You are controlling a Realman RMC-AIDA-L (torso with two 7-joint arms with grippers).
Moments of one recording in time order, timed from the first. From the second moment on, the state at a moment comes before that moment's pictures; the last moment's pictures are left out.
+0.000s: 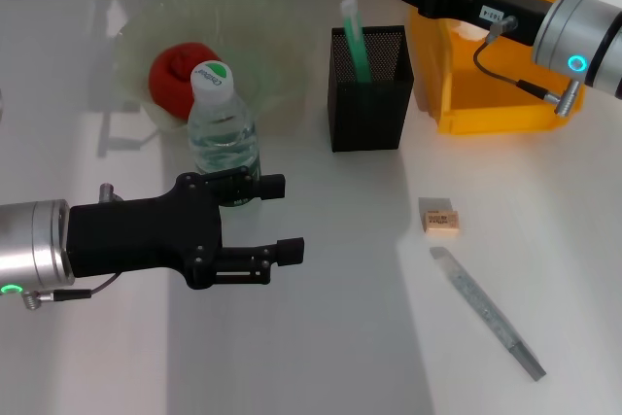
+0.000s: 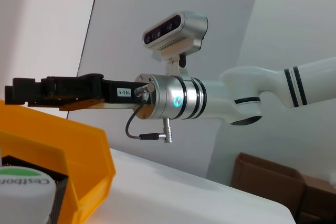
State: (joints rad) left arm -0.42 -2.00 1.17 0.50 1.52 1.66 -1.19; right arm 0.69 2.09 -0.96 -0.45 -1.38 -1.07 1.45
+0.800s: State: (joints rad) left arm -0.42 -2.01 1.17 0.50 1.53 1.66 -1.19; right arm 0.58 2.07 -0.93 -1.48 -2.24 -1.74 2.27
